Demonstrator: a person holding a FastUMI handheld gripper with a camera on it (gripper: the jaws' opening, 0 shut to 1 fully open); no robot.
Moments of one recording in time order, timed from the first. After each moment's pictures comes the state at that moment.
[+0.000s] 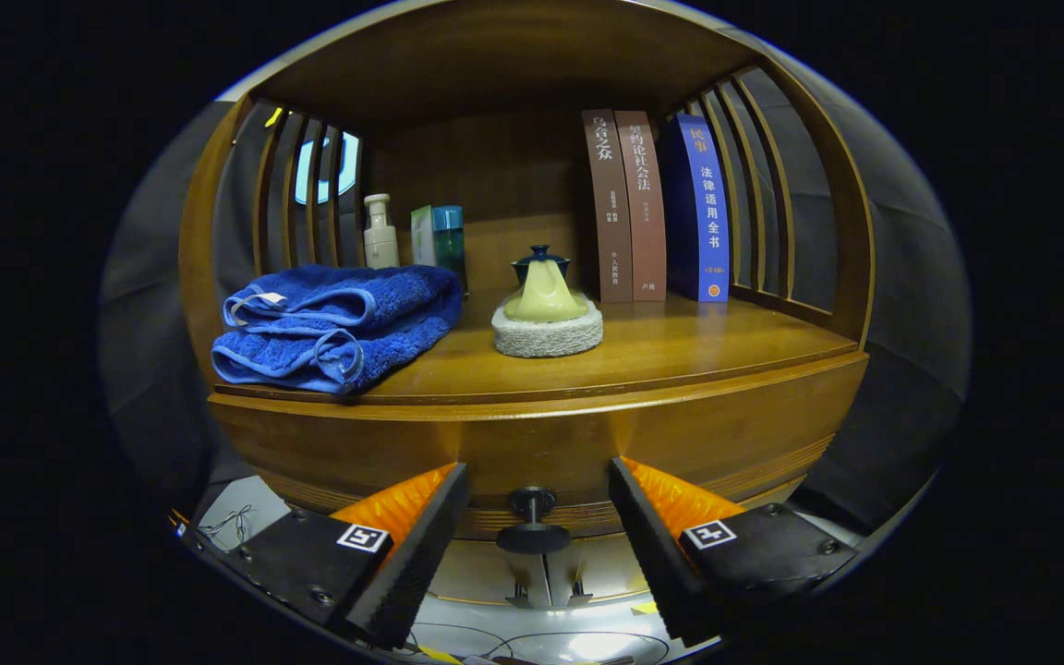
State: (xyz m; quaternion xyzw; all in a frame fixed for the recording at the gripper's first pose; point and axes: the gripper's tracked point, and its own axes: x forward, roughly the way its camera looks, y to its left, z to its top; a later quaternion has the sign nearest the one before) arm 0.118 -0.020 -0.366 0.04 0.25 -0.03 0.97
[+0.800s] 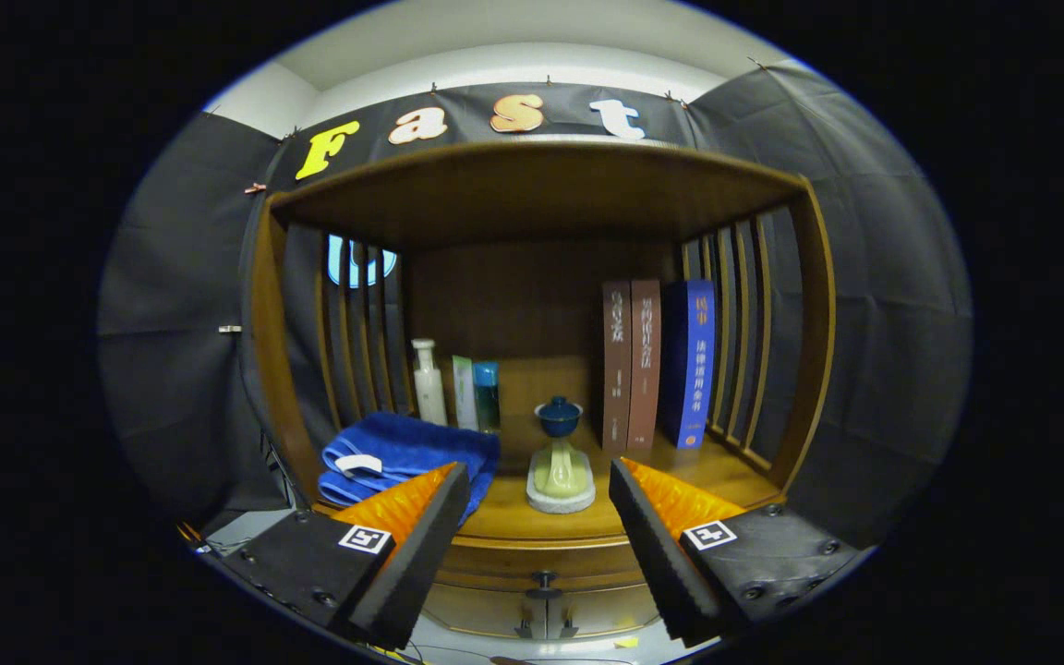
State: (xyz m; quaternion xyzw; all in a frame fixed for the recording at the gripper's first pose) arm 0.110 -0.010 -0.143 0.02 0.14 0.00 0.99
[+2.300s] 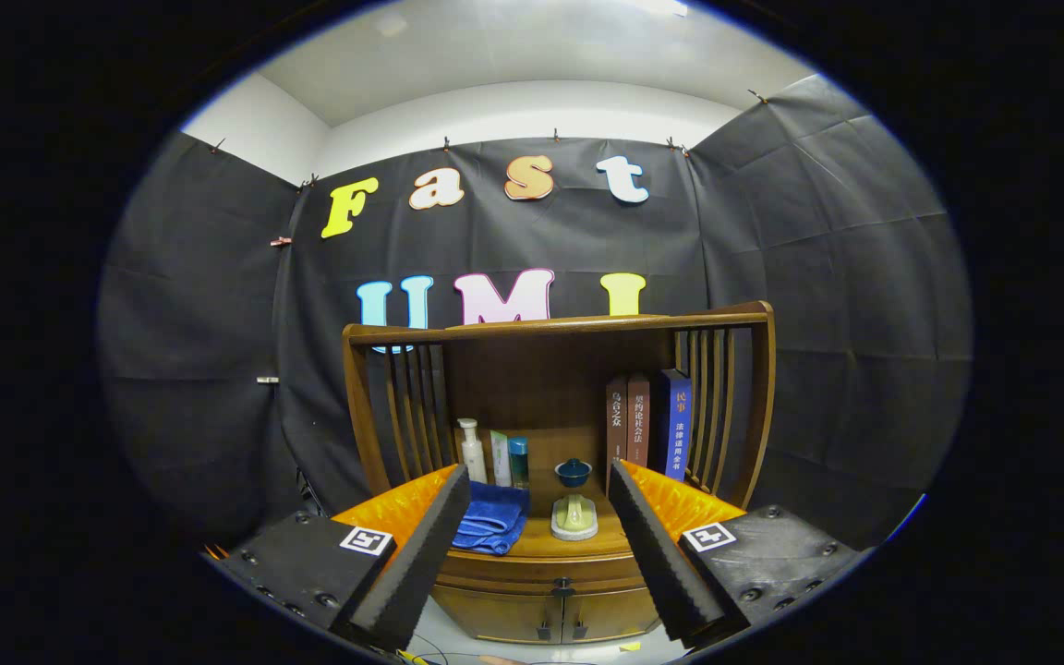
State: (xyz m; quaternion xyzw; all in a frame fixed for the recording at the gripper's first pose) arm 0.033 0.003 -0.004 0.04 0.08 0.01 1.00
